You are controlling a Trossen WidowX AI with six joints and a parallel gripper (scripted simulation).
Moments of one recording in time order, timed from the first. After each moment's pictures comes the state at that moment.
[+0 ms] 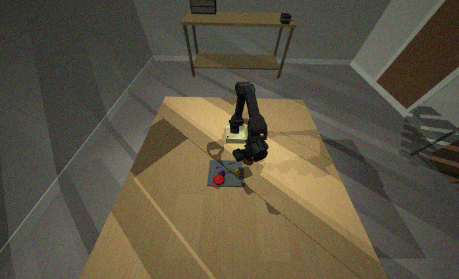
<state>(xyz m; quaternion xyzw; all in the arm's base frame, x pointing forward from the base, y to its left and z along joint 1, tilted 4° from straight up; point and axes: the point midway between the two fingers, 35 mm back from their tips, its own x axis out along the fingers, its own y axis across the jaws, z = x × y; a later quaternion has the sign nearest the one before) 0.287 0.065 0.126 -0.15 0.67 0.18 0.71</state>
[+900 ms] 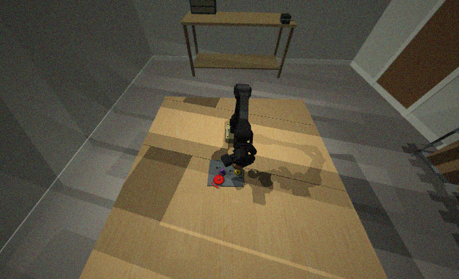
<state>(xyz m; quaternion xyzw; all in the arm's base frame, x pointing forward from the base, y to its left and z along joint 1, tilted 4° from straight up) 0.304 0.007 0.099 -0.15 0.67 0.18 0.70</state>
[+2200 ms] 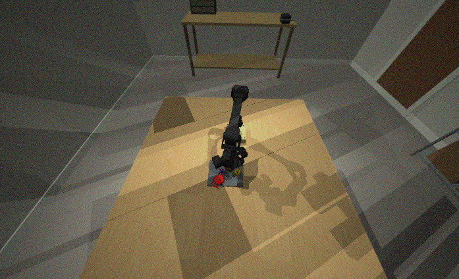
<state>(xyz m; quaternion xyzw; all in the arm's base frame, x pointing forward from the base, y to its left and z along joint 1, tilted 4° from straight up) 0.306 -0.039 0.078 -0.13 0.68 0.16 0.71</state>
